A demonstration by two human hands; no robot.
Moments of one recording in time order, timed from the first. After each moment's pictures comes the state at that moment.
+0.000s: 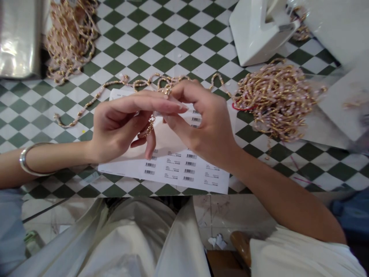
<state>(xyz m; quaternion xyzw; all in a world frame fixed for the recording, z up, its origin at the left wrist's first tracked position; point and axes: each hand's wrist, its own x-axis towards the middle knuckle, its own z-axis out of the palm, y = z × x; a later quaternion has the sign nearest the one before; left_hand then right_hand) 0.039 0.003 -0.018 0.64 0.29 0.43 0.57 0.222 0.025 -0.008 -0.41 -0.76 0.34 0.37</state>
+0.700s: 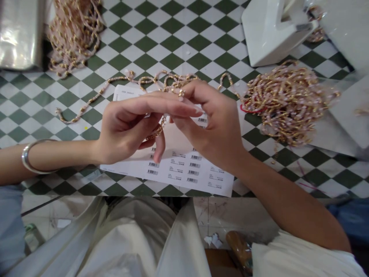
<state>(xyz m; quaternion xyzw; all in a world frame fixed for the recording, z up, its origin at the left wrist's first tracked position) 0.044 0.002 -0.016 0.66 0.27 0.43 0.55 0.223 0.021 -0.011 -0.45 -0.79 0.25 0.33</state>
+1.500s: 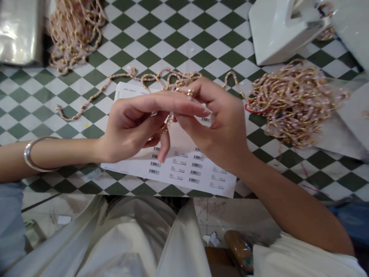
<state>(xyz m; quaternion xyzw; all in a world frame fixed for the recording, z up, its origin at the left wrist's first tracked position) 0.046 0.005 -0.012 0.65 0.29 0.40 0.58 0.223 0.024 -0.015 -0.41 -0.79 0.27 0.36</state>
